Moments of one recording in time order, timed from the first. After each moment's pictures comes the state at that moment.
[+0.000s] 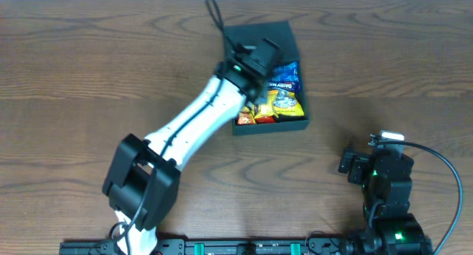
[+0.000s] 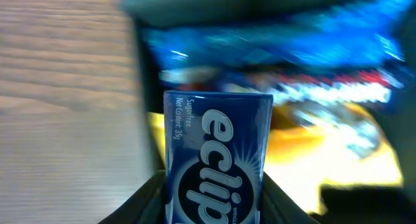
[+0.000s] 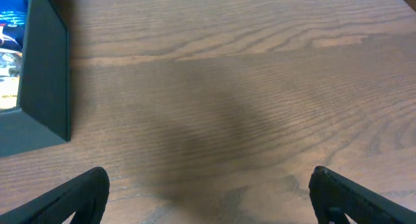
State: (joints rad) left arm -0.71 1.95 1.64 -0.86 -0.20 -0.59; right arm 0.06 0.46 0.36 -0.52 0.29 0.10
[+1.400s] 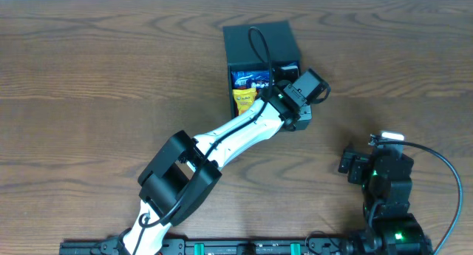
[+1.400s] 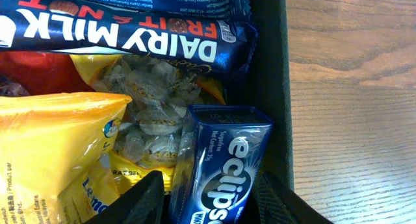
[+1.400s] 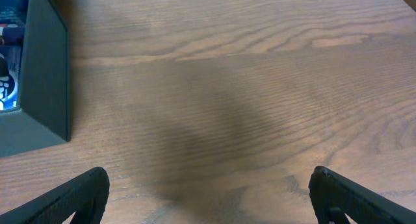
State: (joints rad) left arm -0.87 2.11 1.64 -0.58 -0.13 -0.90; right arm 0.06 0.46 0.36 -0.52 0.29 0.10
